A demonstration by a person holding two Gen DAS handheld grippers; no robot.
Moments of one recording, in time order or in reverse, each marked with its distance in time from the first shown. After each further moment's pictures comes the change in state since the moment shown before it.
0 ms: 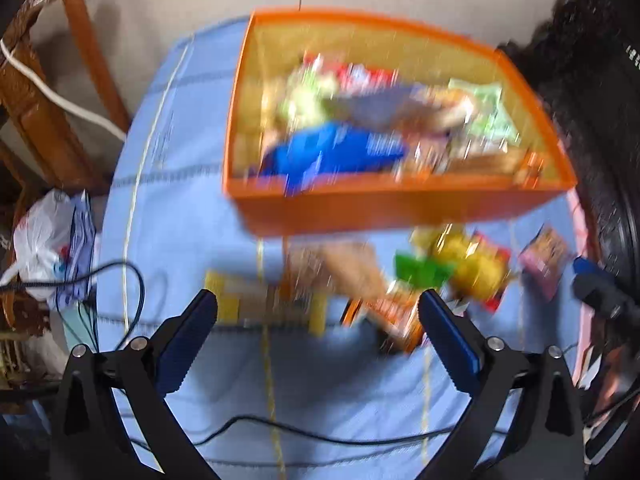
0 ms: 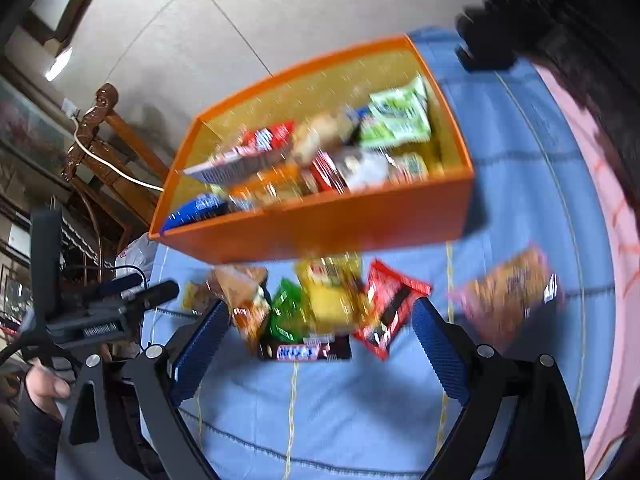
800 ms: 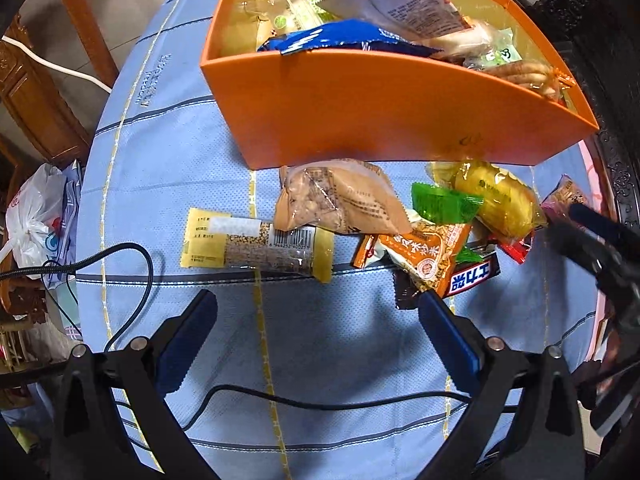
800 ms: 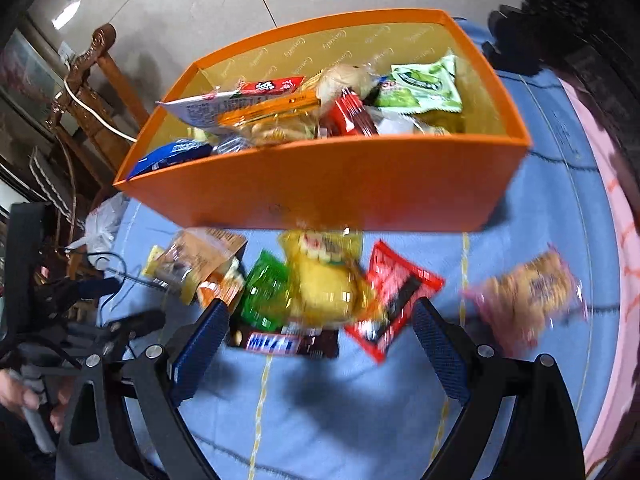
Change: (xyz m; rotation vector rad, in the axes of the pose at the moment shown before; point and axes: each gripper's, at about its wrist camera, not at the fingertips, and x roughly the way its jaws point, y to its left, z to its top) left arm 0.033 -0.002 -0.034 0.017 0.103 0.010; right arm 0.056 0.024 0.004 -0.183 0.038 -0.101
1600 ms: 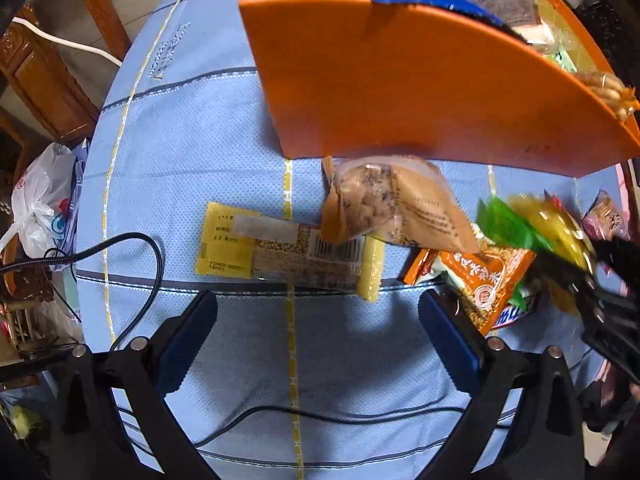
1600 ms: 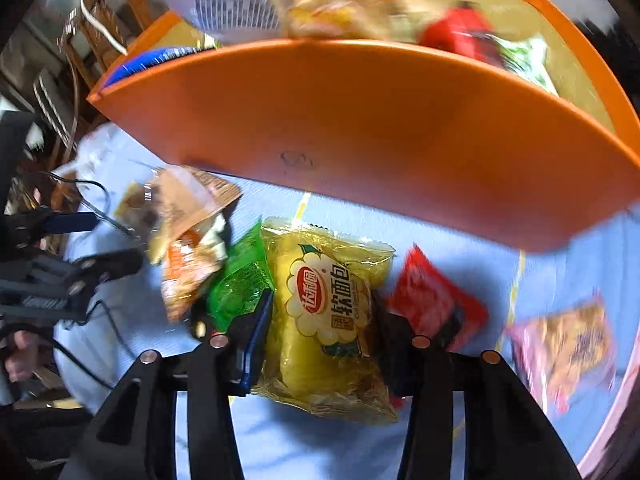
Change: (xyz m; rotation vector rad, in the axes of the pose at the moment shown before) left arm 0.029 0.022 0.011 -0.057 0.058 0.052; right arm 0.033 -0.004 -0.014 -0.122 0.145 0.045
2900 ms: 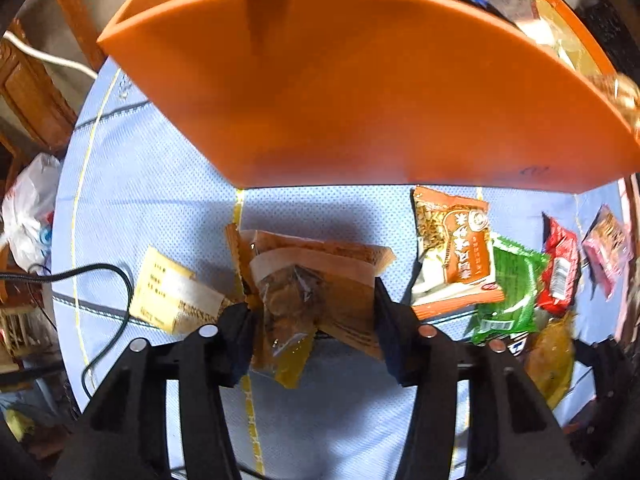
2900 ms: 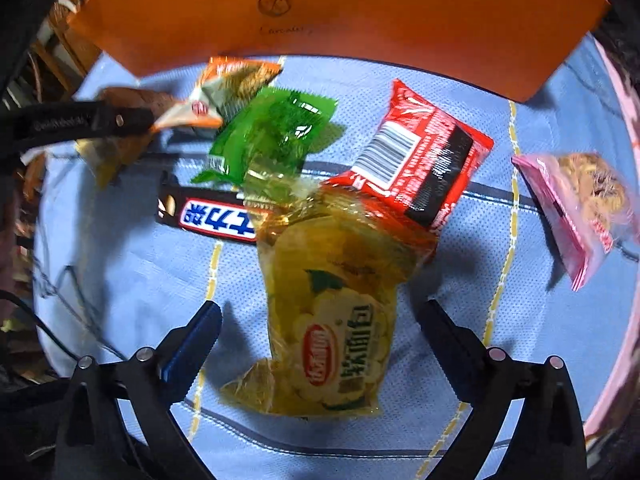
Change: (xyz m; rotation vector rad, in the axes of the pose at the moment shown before) left arm 0.020 -0.018 0.026 0.019 -0.040 0.010; right arm 0.042 0.036 -0.067 0.015 0.205 -0.221
